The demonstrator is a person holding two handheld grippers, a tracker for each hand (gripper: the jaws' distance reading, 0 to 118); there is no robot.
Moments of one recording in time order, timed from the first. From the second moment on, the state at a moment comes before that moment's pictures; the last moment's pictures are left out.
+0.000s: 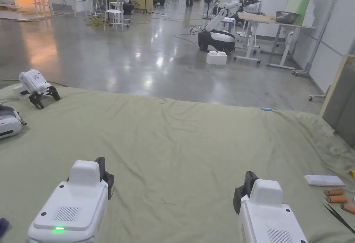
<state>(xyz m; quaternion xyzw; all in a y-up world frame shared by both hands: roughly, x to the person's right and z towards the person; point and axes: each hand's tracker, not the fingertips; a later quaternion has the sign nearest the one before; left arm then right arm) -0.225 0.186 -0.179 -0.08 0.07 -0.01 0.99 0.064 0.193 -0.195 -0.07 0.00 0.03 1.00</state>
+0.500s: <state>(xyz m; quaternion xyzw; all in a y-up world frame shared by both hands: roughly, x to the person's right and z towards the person) -0.230 0.194 -0.181 -0.07 0.09 -0.01 0.99 0.065 0.195 -0.196 -0.05 -0.02 0.04 1.00</state>
